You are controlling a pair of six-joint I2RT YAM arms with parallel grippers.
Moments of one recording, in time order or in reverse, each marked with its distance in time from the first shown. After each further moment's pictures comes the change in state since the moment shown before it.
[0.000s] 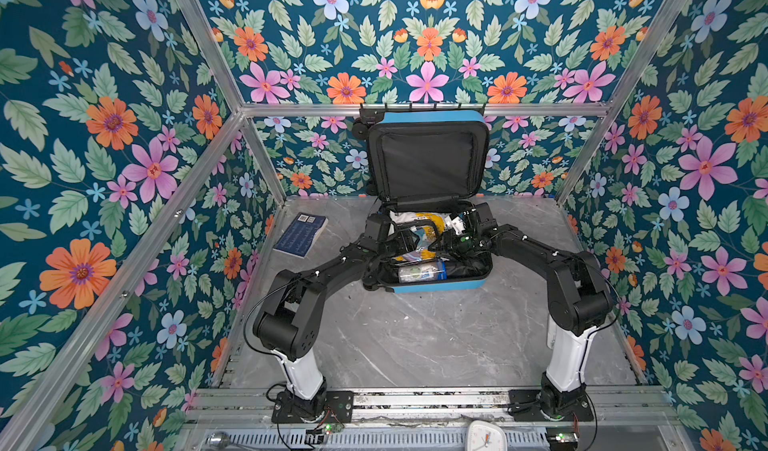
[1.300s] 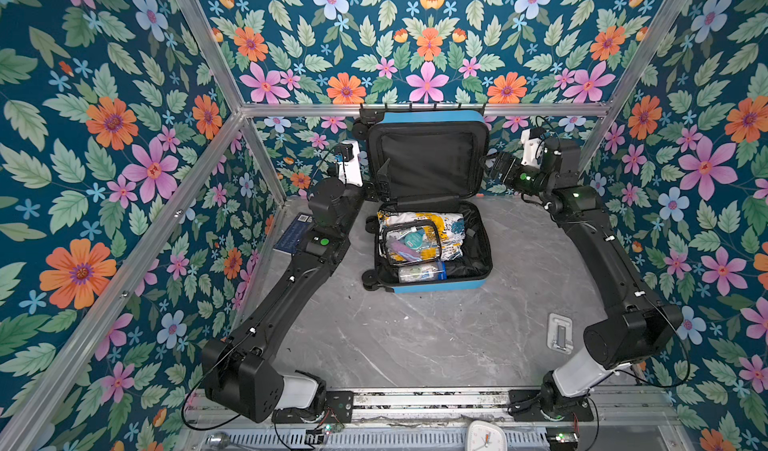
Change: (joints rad) left arm 0.082 -0.384 0.208 0.174 -0.331 0.581; right arm -0.208 -0.303 0.410 -0.099 0.406 -0.101
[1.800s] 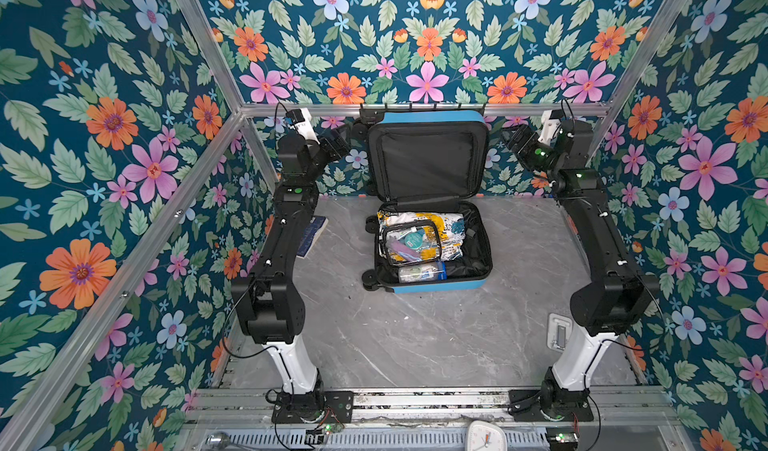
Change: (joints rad) left arm 0.374 0.477 0.482 -0.060 0.446 -0.547; right arm -0.135 0.284 0.325 0.092 -0.145 0.256
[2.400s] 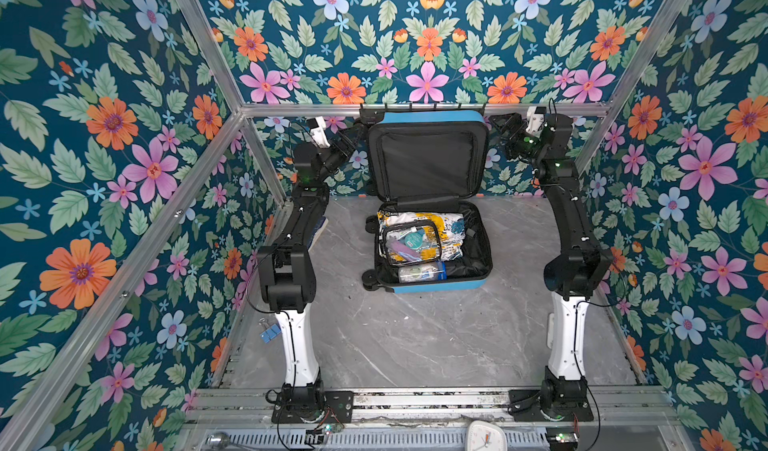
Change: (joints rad) left arm -0.028 0.297 0.167 0.366 0.261 -0.484; right arm -0.015 0.435 0.492 0.053 -0.148 0.257
